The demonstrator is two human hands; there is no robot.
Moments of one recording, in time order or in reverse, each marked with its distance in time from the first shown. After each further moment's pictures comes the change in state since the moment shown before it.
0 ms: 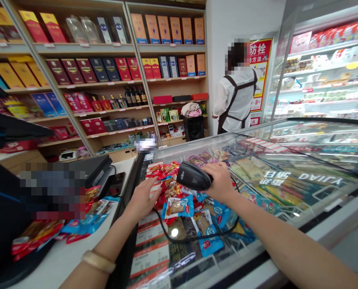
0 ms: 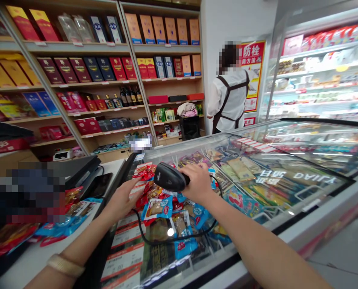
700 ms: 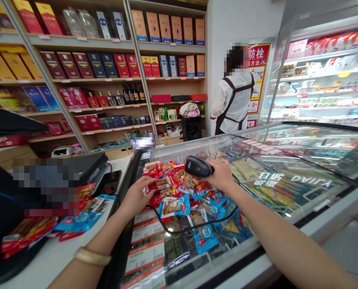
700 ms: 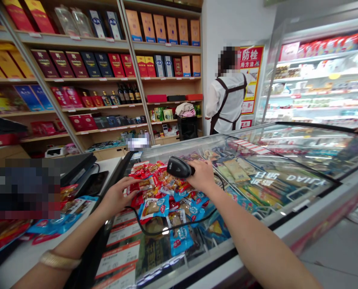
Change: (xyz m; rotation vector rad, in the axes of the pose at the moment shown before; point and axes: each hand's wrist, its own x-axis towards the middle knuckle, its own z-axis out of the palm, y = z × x) left_hand 0.005 -0.016 0.001 0.006 0.013 0.177; right_hand 0.010 0.038 -0.001 -0.193 -0.179 0.211
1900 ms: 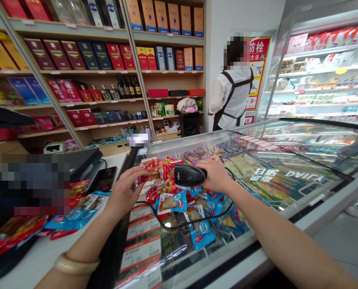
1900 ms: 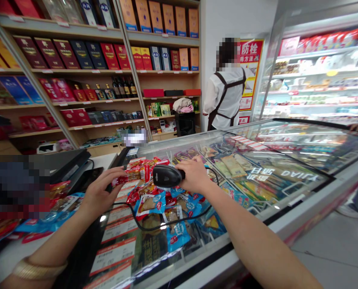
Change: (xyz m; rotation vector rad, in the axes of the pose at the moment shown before) left_hand -0.005 0.018 -0.025 0.127 0.238 0.279; right_hand -0.003 -0.019 -0.017 0.026 -0.184 -0.253
